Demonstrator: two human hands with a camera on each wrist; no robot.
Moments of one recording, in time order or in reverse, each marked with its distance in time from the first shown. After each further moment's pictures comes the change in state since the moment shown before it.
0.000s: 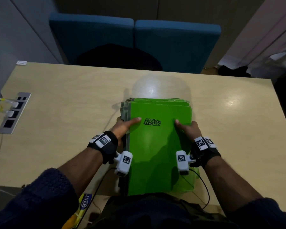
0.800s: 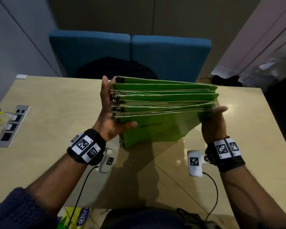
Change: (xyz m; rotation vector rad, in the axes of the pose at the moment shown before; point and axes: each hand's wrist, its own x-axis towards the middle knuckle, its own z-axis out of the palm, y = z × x) left_hand -0.080 0.093 -0.018 0.223 -0.176 1.224; right_hand -0.077 -0.103 -0.031 0.328 -0.134 -0.743
